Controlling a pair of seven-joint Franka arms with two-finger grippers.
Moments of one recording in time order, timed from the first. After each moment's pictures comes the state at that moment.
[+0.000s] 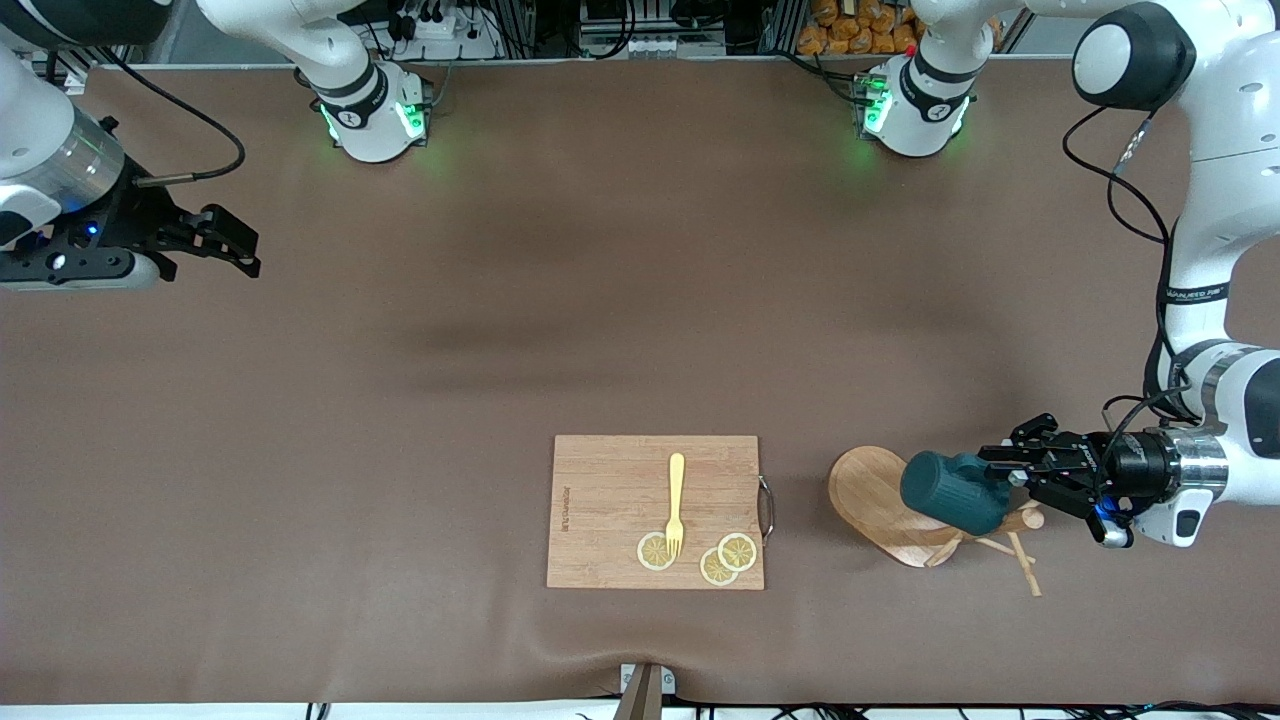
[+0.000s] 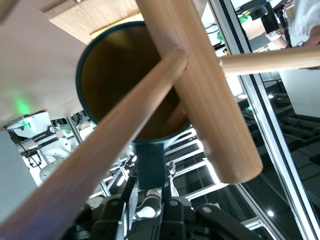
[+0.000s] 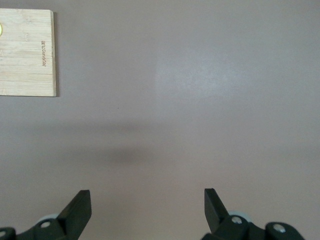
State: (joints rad) left arm 0.31 0.88 -0.12 -1.20 -1.34 1.40 -0.60; right arm 0.38 -0.07 -0.25 -1.72 0.00 1.66 0.11
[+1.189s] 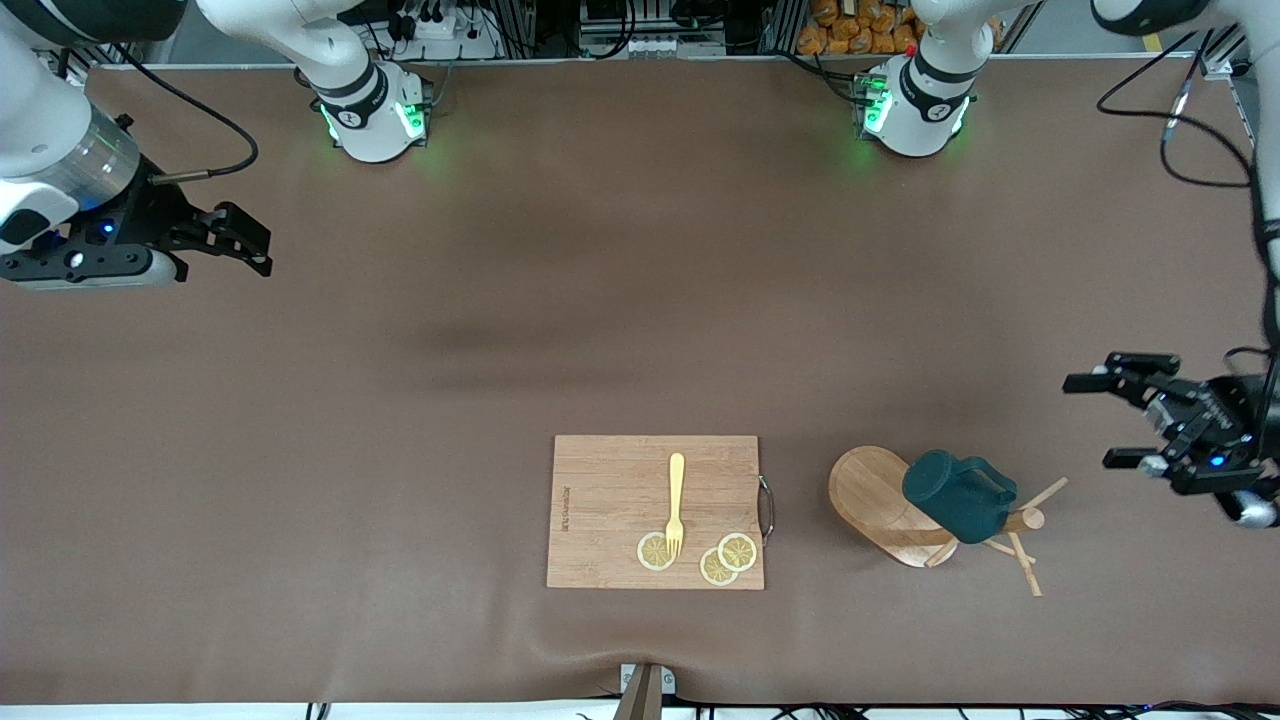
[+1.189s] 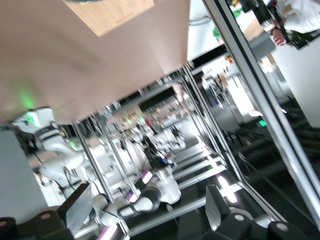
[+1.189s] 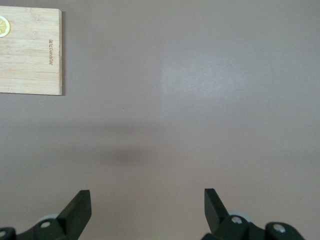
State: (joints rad) left arm 0.31 0.60 -0.13 -1.15 -1.24 1.39 -0.86; right arm 0.40 -0.07 -0.25 -1.72 0.00 1.66 0.11
